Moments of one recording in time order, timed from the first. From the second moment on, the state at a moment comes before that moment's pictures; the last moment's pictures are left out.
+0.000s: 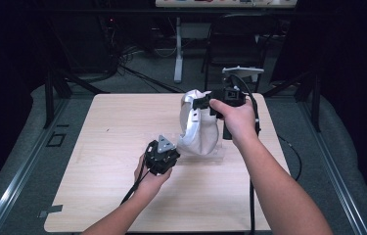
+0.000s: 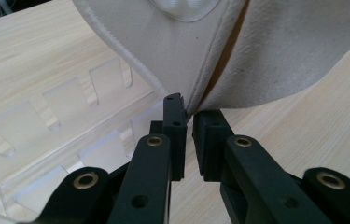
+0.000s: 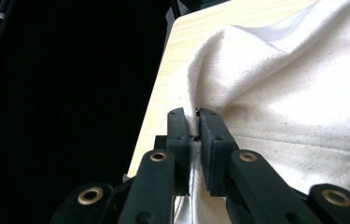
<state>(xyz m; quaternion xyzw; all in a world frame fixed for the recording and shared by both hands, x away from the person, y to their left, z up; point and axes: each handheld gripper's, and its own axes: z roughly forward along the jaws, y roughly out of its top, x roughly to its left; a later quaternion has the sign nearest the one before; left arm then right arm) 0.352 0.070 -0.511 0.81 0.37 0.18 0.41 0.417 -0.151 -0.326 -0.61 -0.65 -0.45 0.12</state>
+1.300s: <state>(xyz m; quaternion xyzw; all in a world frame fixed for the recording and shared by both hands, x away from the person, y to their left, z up) 0.341 0.063 -0.496 0.81 0.34 0.22 0.42 0.419 -0.149 -0.337 -0.61 -0.64 -0.45 0.12</state>
